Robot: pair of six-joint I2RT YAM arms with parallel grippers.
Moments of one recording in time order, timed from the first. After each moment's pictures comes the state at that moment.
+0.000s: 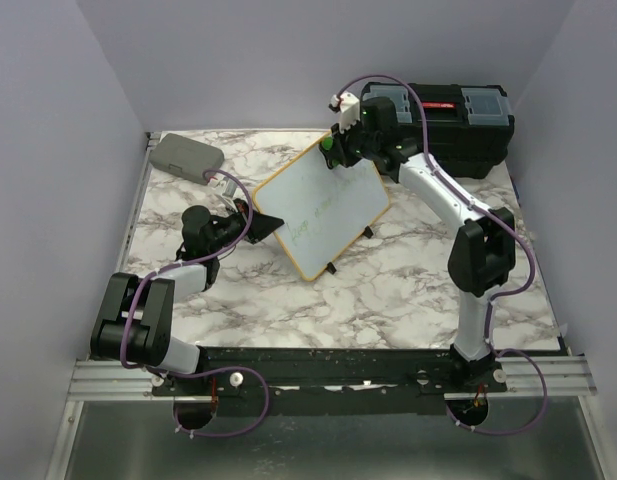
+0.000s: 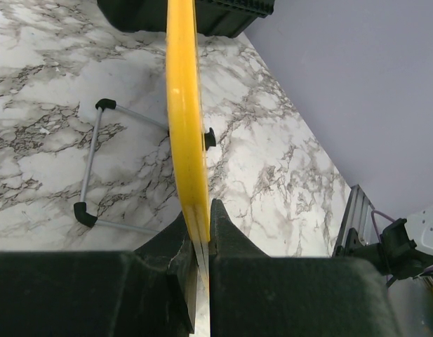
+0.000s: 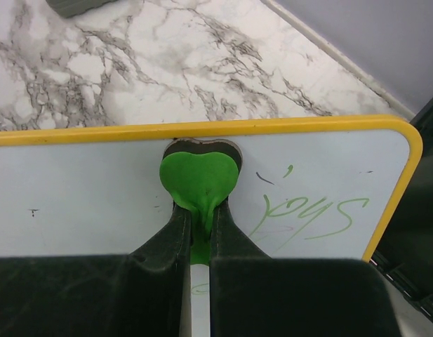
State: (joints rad) left arm -0.16 1.44 0.50 0.90 0.79 -0.68; right arm 0.45 2.00 1.84 -0.33 -0.27 -0.17
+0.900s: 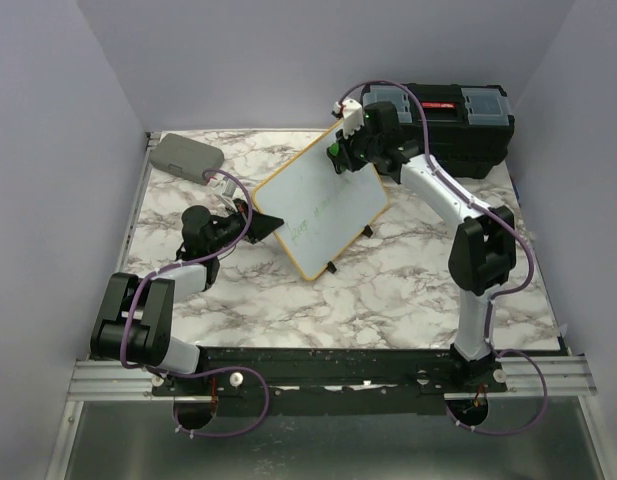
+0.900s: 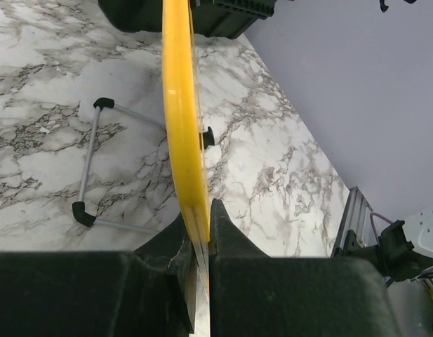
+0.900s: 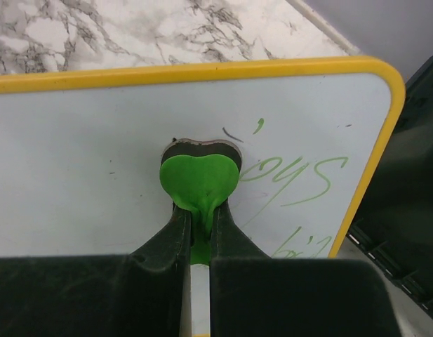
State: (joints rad) left arm -0.16 1.44 0.50 0.90 0.78 -0.69; right arm 0.44 1.99 1.78 -0.34 -0.24 -0.23
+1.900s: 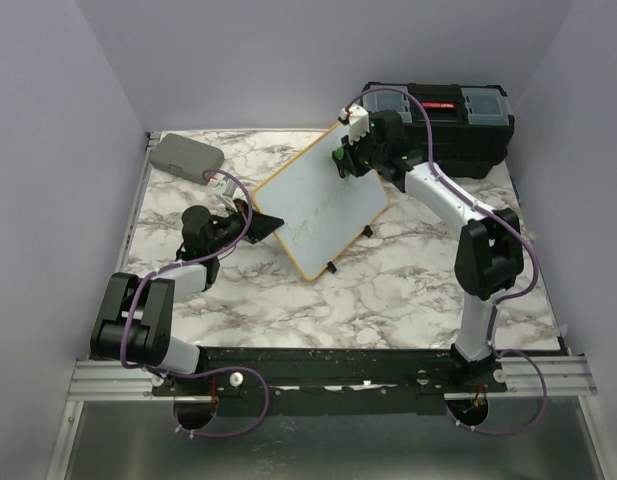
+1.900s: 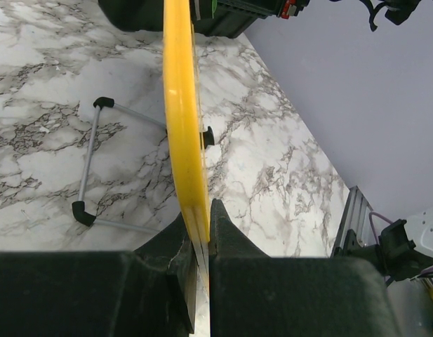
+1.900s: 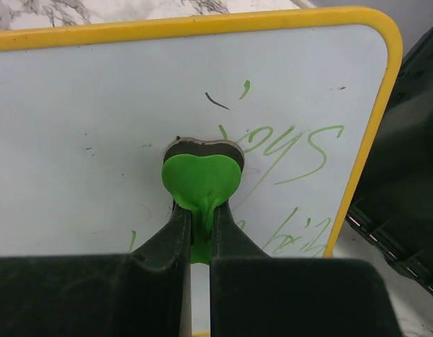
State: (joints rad) left arm -0.16 1.44 0.50 0.90 0.78 -0.69; right arm 0.43 1.96 1.66 -0.25 -0.23 -0.21
